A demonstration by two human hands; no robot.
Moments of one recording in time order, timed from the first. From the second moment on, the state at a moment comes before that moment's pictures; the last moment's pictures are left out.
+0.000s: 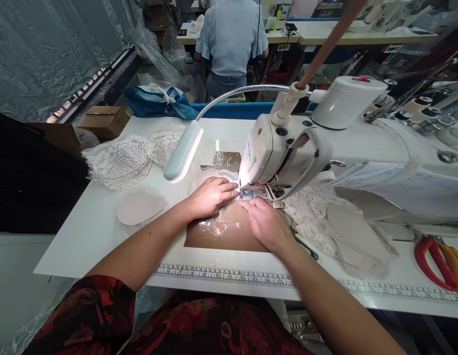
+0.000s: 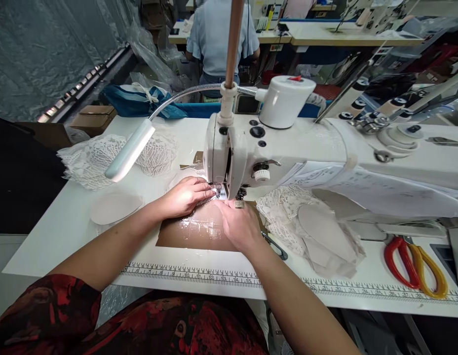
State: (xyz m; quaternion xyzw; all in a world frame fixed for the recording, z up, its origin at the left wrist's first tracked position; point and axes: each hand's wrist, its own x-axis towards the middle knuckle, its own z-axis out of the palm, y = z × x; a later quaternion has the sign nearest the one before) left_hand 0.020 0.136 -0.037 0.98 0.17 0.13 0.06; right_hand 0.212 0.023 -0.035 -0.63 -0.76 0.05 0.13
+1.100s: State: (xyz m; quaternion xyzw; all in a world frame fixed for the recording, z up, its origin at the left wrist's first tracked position) left_hand 0.025 0.097 -0.015 0.97 0.24 0.06 0.05; right_hand 0.217 0.017 -0.038 -0.62 -0.76 0.06 0.22
